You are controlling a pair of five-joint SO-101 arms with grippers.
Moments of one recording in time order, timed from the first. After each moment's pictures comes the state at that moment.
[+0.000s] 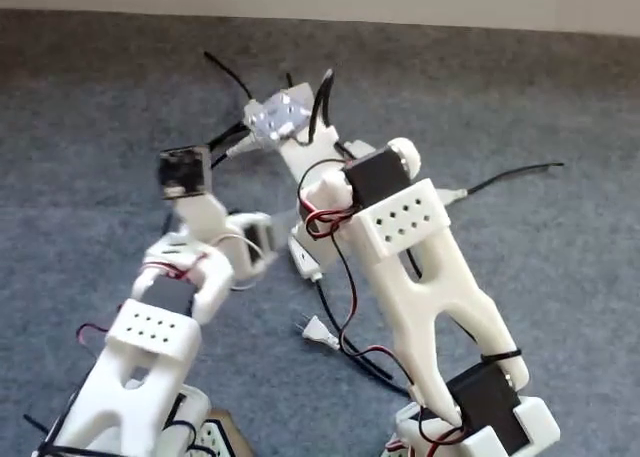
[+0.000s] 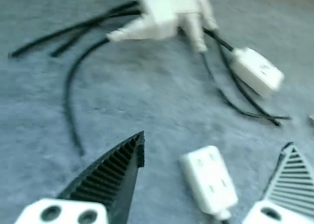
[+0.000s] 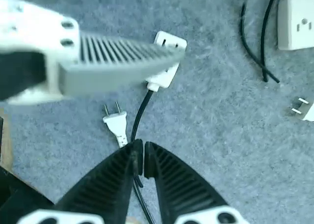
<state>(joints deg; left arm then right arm) 8.5 -49.1 68.6 28.9 24.2 -35.6 -9.9 -3.2 98.9 16.3</state>
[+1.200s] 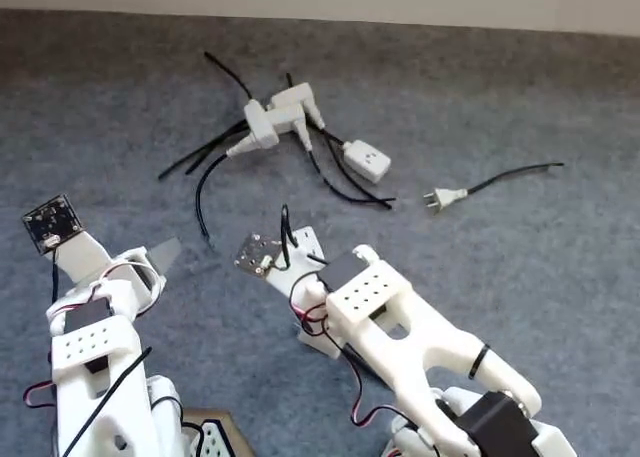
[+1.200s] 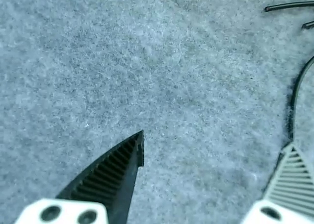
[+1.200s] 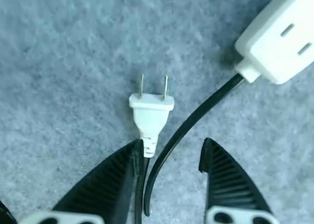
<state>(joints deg) -29.5 -49.1 78.5 34.0 13.7 -44.7 -18.8 47.5 64.6 26.0</state>
